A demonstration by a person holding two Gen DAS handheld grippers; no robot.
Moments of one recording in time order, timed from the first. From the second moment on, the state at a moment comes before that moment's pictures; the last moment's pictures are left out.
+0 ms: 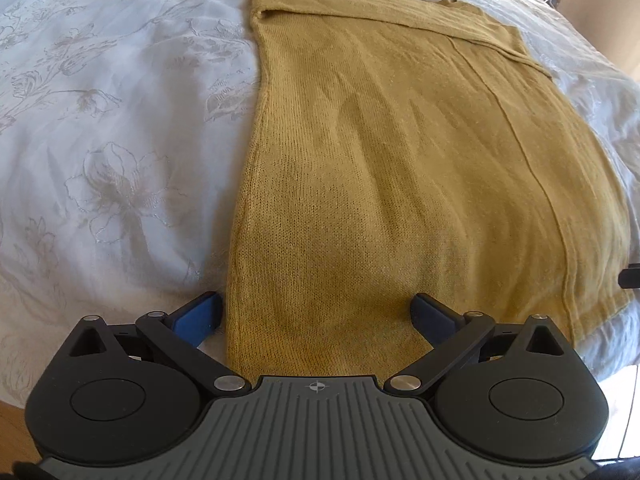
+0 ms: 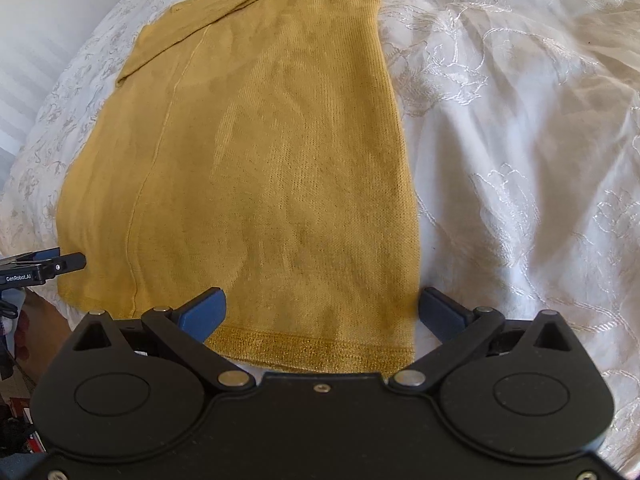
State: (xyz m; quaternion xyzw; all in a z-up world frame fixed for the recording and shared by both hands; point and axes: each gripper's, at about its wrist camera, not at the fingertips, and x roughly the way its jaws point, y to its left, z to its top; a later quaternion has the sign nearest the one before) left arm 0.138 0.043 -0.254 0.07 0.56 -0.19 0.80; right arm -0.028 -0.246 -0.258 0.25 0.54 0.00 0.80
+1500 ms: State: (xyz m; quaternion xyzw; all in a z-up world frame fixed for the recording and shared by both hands) left arm 0.210 0.068 -0.152 -0.17 0.45 -0.21 0.85; right arm 0.018 -0.302 -0.150 0.37 0.34 0.04 0.86
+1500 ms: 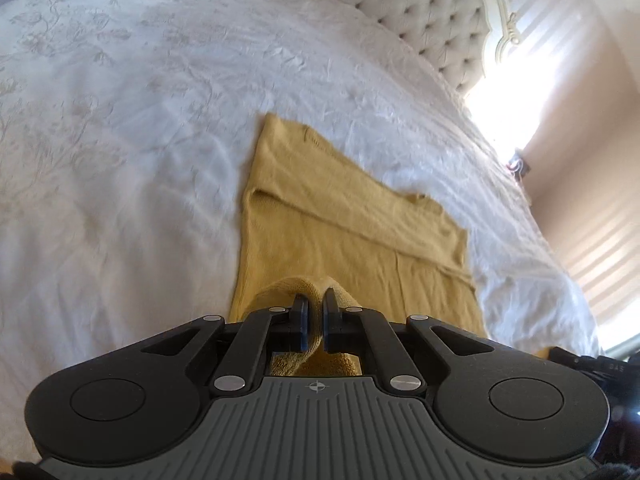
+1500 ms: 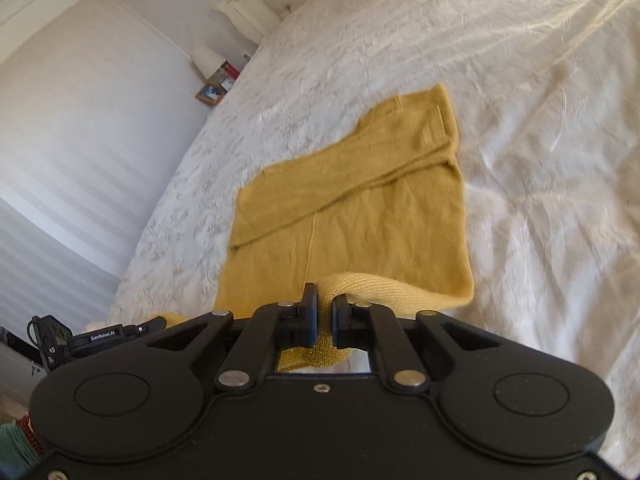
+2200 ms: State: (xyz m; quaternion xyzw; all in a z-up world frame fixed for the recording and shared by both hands) left arm 0.392 0.027 -0.176 -0.18 0.44 -0.20 0.86; right arm 0.191 -0.354 -0.177 0.38 0.34 -0.08 0.85
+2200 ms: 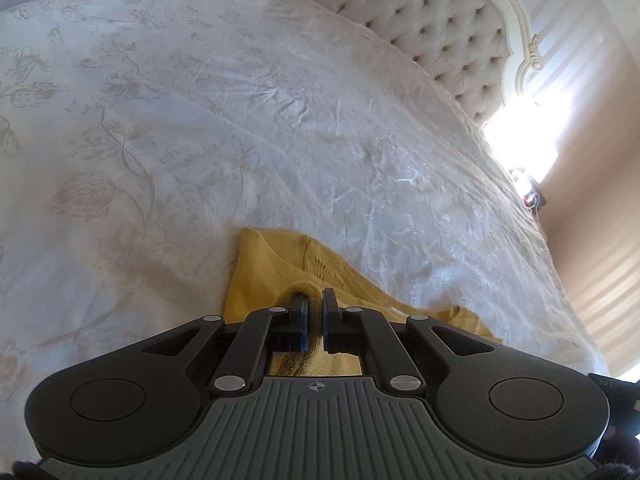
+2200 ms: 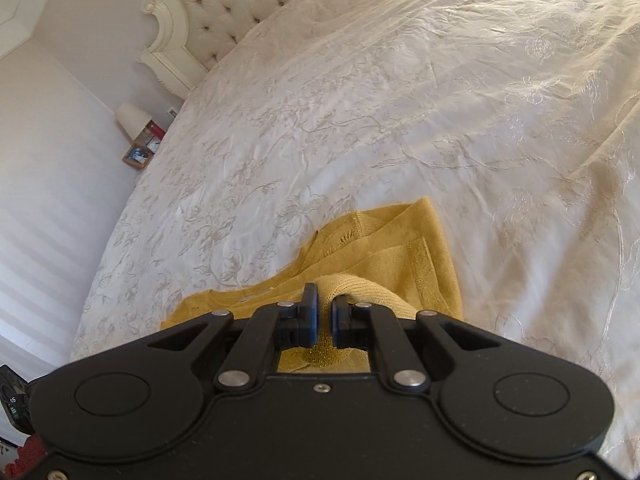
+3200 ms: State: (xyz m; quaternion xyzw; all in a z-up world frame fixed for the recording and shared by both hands) left arm 0.350 -0.038 -0.200 0.01 0.47 -0.22 0.85; right arm 0.218 -0.281 -0.195 0.14 0.44 -0.03 0.89
